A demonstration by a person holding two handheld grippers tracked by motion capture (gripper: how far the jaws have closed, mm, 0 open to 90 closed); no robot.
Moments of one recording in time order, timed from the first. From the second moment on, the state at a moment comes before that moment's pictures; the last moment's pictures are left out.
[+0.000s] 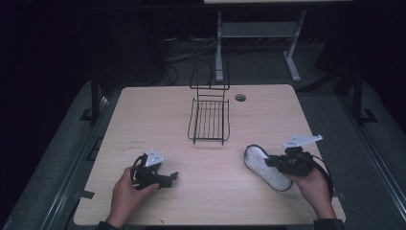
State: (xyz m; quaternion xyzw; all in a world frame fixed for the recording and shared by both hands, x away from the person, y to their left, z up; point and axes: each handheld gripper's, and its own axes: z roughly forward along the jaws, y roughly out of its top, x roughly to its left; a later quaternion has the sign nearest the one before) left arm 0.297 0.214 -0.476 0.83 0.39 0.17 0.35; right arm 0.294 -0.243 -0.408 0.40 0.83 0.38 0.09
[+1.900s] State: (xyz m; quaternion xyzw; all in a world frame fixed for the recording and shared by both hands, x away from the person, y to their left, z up) left arm 0.298 0.213 -0.476 0.83 0.39 0.17 0.35; right arm 0.386 -0.170 -0.356 0.37 0.80 0.46 0.12
